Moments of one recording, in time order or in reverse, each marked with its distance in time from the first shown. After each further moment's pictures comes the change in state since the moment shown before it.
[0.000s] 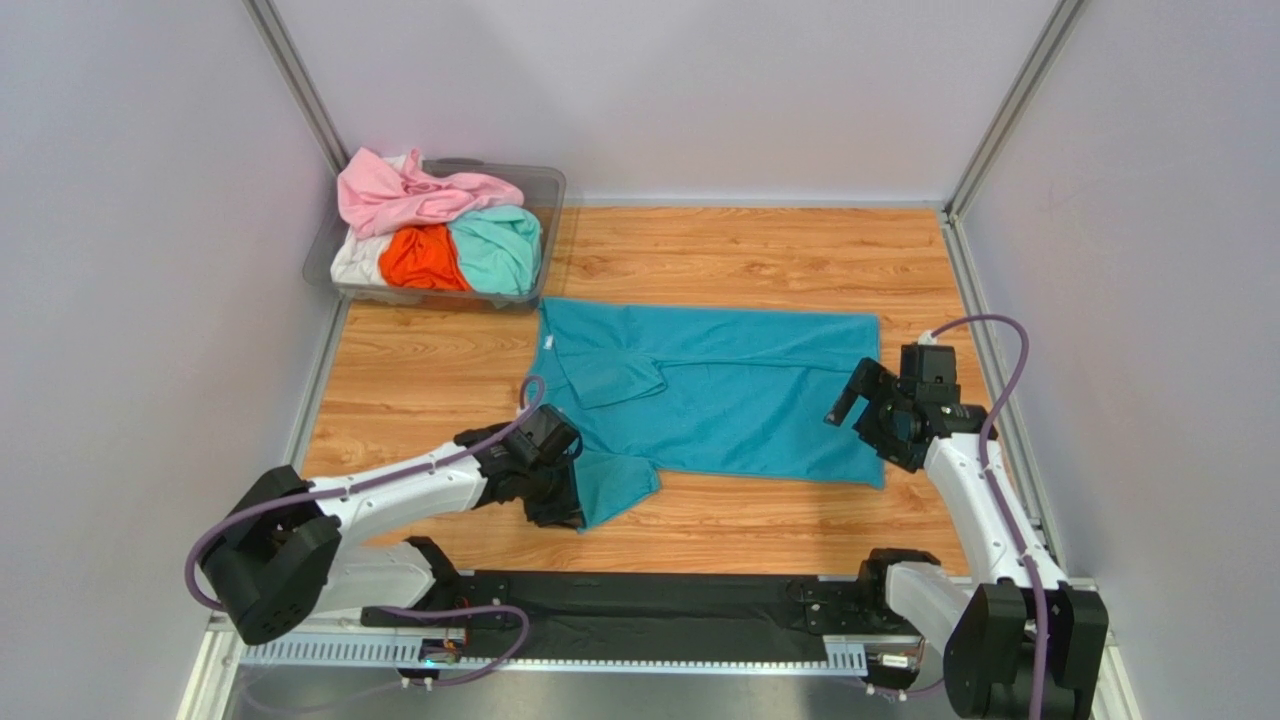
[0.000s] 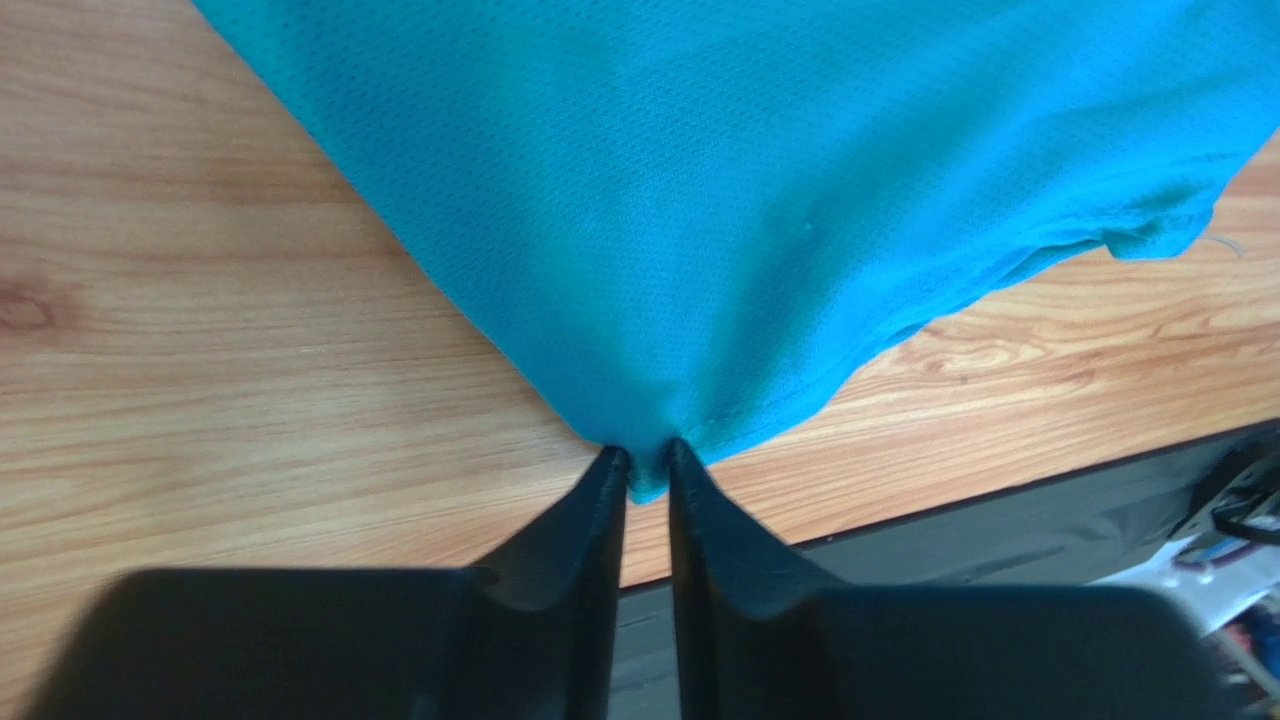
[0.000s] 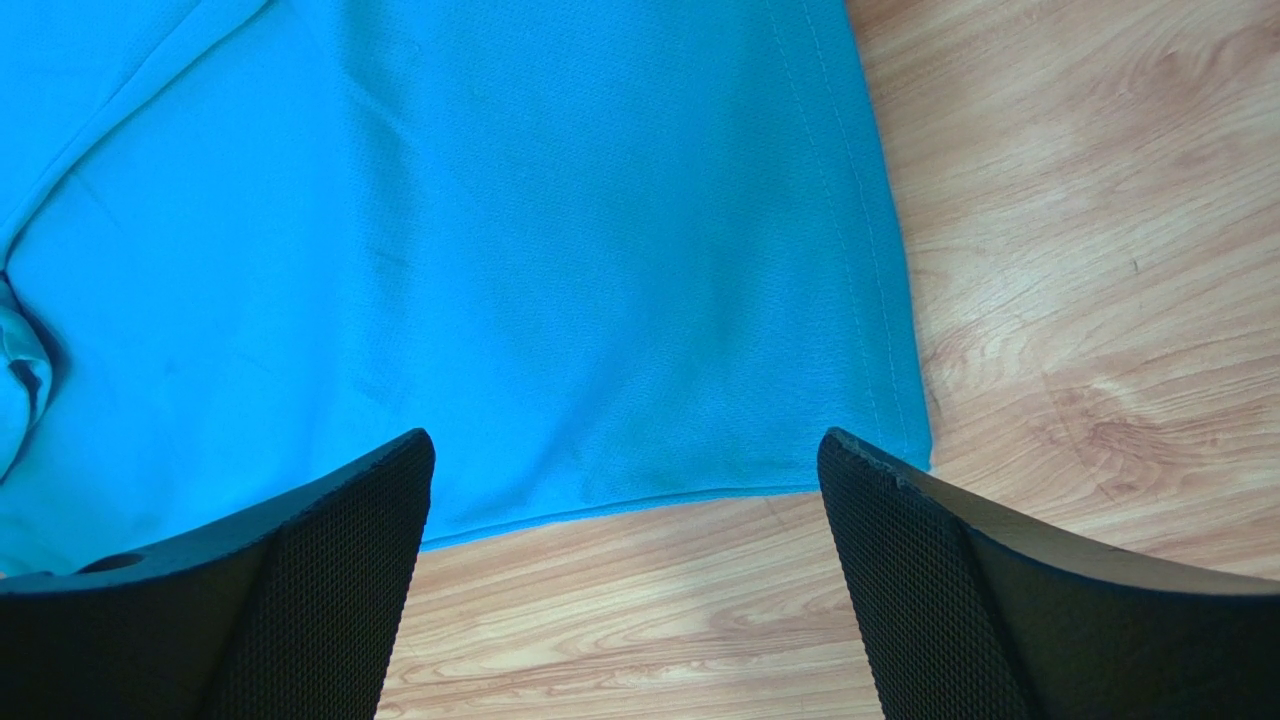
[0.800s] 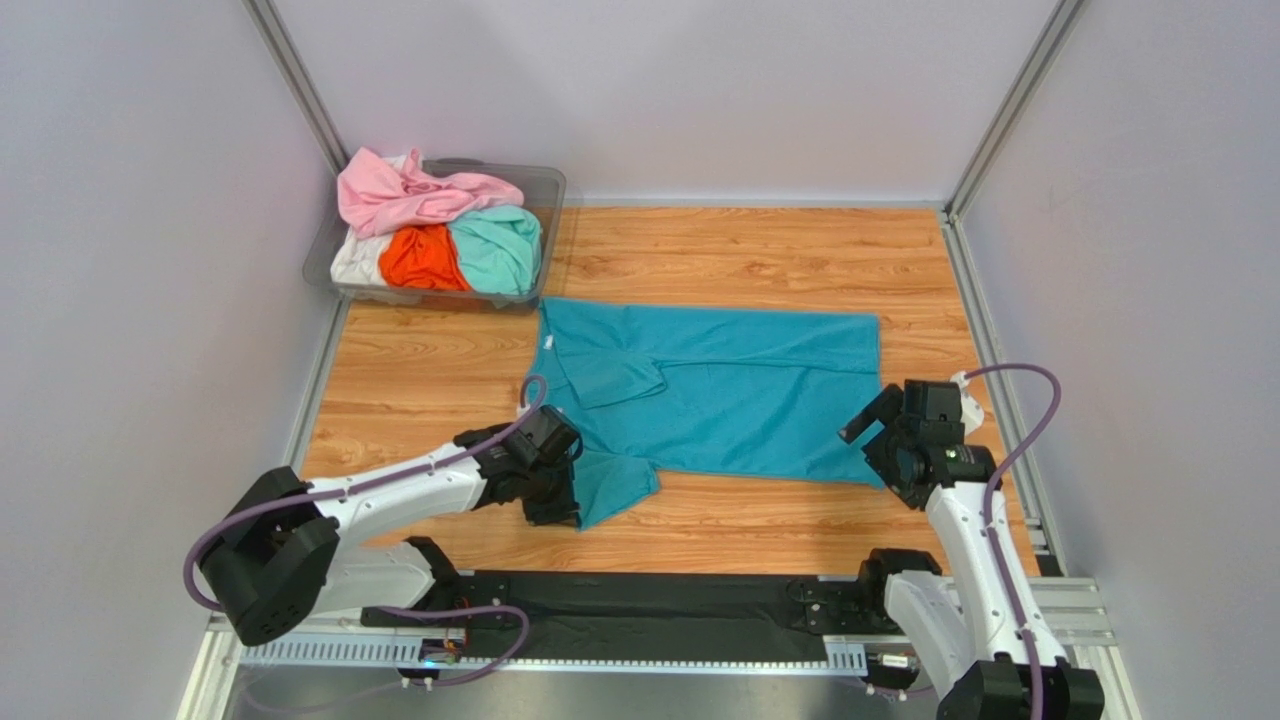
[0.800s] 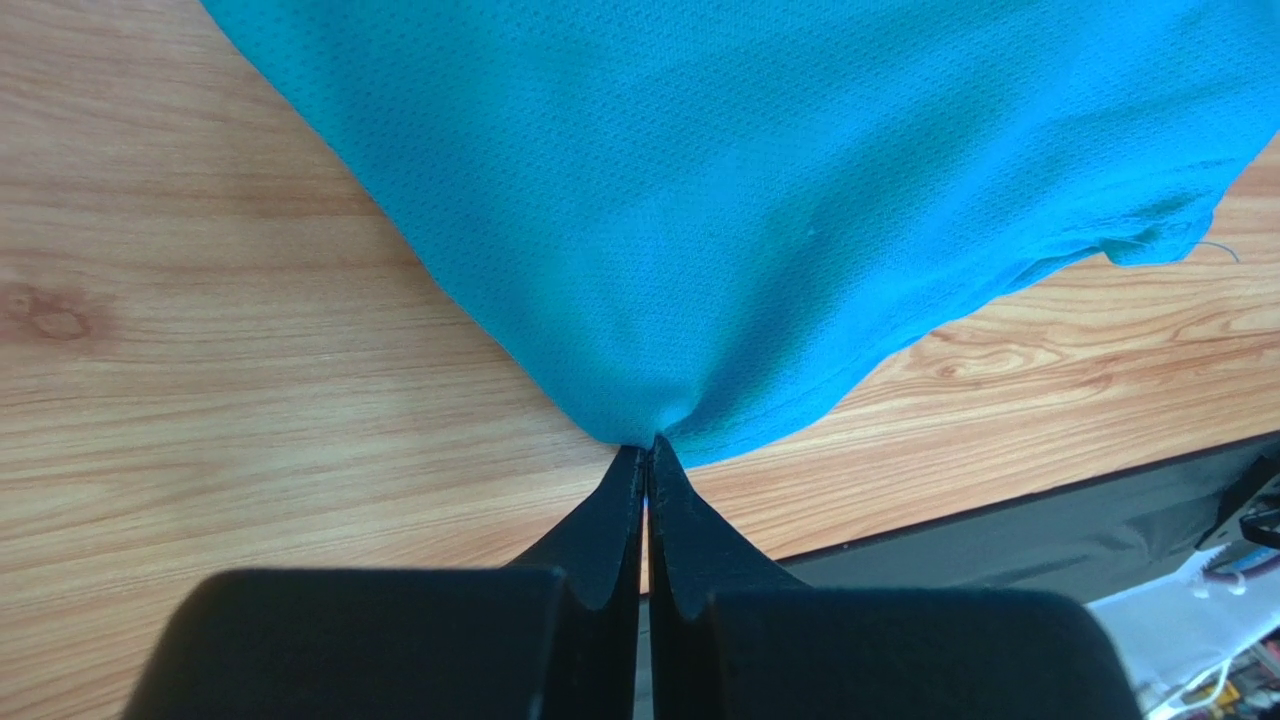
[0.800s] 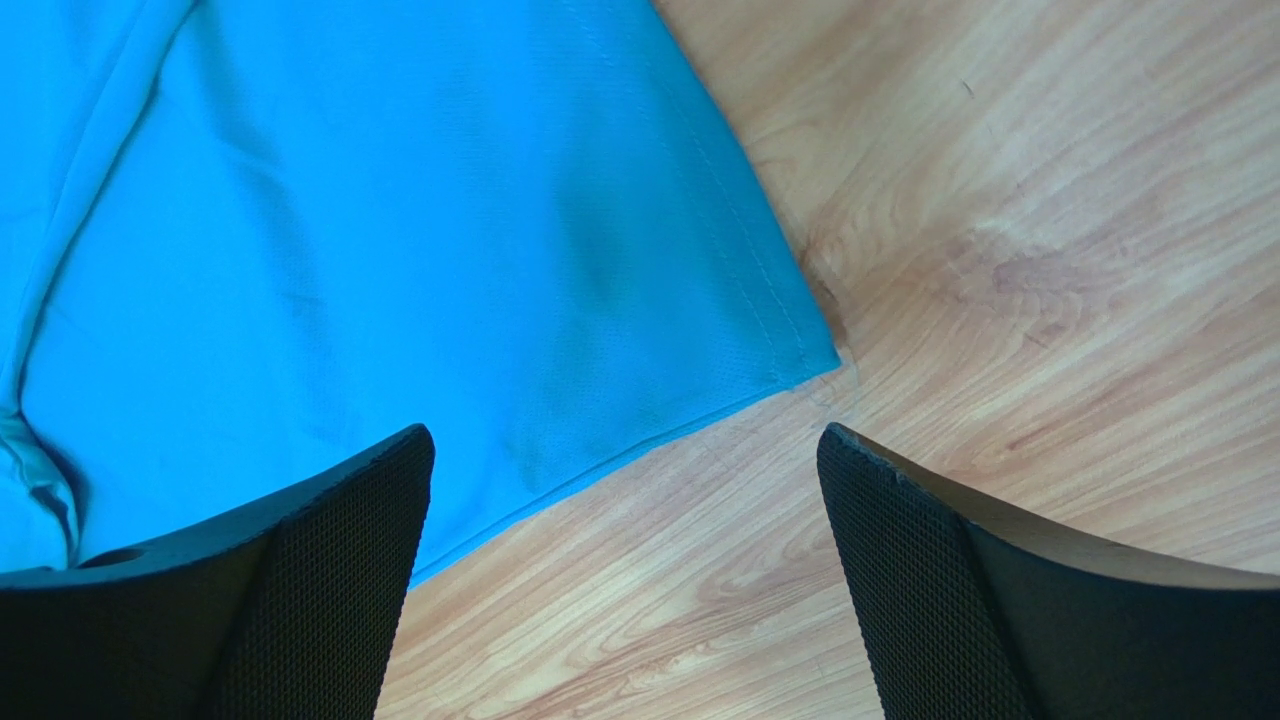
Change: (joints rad) left arm -0.007 -0.003 0.000 -0.002 -0.023 0.016; right arm 0.000 -0.212 -0.108 -0.083 0.142 0.221
